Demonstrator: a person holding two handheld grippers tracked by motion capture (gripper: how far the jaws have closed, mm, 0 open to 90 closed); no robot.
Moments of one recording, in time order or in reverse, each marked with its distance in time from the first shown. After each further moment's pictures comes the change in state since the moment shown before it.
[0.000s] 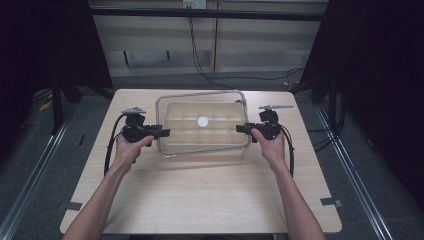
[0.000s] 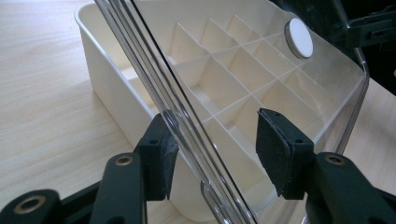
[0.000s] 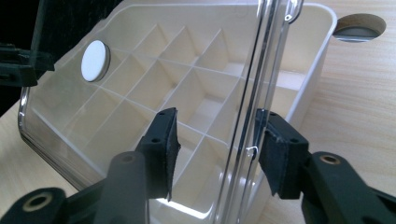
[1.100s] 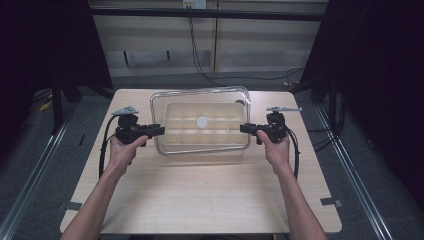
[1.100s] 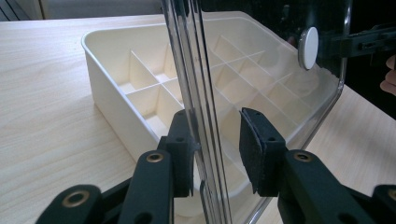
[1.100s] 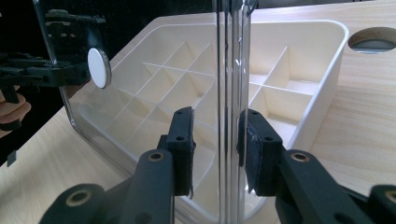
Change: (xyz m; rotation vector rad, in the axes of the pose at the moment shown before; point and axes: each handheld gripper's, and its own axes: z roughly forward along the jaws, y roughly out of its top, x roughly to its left) left arm -0.008 0.000 -0.026 -0.066 -0.023 0.013; right arm 0.004 -0.006 -0.023 -0.074 0.094 0.016
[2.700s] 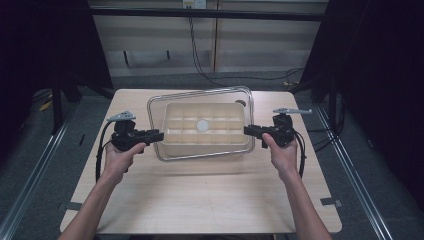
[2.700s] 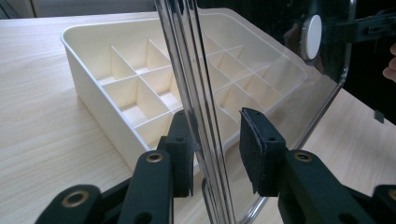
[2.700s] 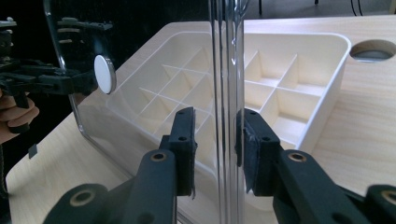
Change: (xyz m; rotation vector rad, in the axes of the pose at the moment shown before) left arm -0.026 -0.005 -0.020 0.012 -0.019 0.008; right arm 0.026 0.000 -0.034 -0.015 0.001 -0.018
